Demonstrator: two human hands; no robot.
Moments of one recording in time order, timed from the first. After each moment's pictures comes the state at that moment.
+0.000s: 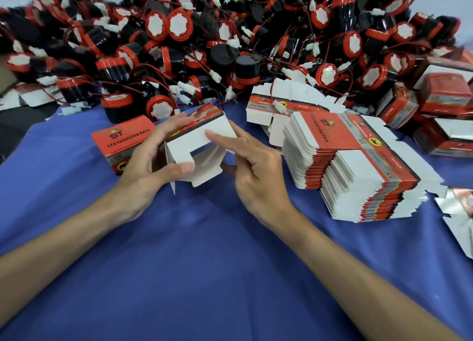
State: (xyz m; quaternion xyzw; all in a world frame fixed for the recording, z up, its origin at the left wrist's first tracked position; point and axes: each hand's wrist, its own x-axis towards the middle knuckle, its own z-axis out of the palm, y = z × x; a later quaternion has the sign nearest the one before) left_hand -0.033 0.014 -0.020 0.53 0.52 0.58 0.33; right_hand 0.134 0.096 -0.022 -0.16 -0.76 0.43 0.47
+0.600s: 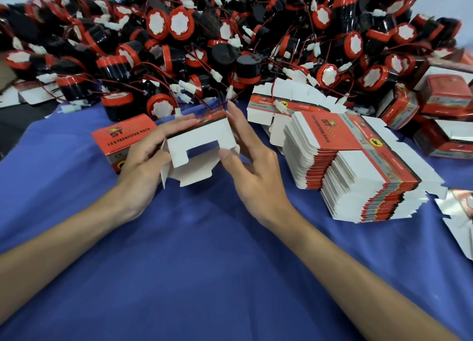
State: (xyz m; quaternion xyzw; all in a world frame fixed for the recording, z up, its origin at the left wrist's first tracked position) left_hand -0.027 0.018 -0.020 0.48 0.51 0.64 0.30; right_hand 0.135 0.087 -0.012 -0.19 -0.74 0.50 0.41
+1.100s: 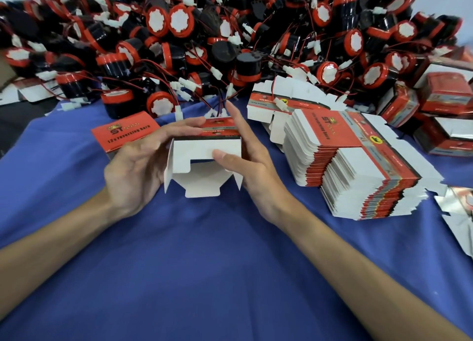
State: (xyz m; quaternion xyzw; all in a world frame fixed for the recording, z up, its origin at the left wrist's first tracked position) left_hand -0.030 0.011 -0.013 0.52 0.40 0.62 0.43; right_hand 0.134 0.096 -0.014 -0.19 -0.67 0.64 0.33
